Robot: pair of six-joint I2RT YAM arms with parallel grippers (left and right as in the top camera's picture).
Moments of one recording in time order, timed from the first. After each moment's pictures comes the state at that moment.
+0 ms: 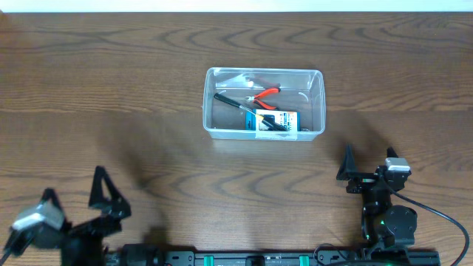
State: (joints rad) left arm 0.00 0.18 0.91 -0.80 -0.22 -0.41; right arm 0.05 0.01 0.01 -0.07 0.06 0.13
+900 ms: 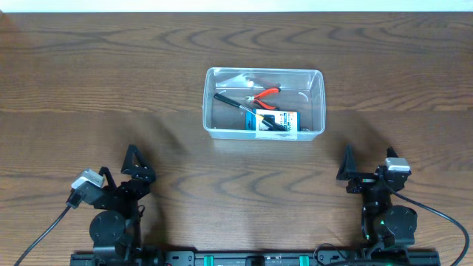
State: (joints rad) left arm 0.00 0.01 0.24 -0.39 -0.22 -0.70; right arm 0.05 0.01 0.01 -0.07 0.06 0.13
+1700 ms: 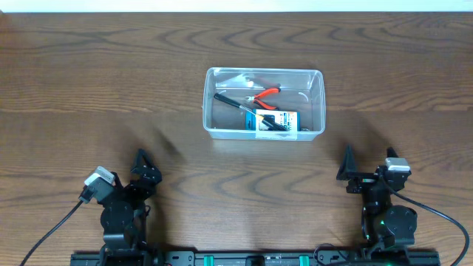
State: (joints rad) left arm 0.00 0.01 0.12 -0.38 -0.22 -0.68; right arm 0.05 0.01 0.01 -0.07 0.06 0.13
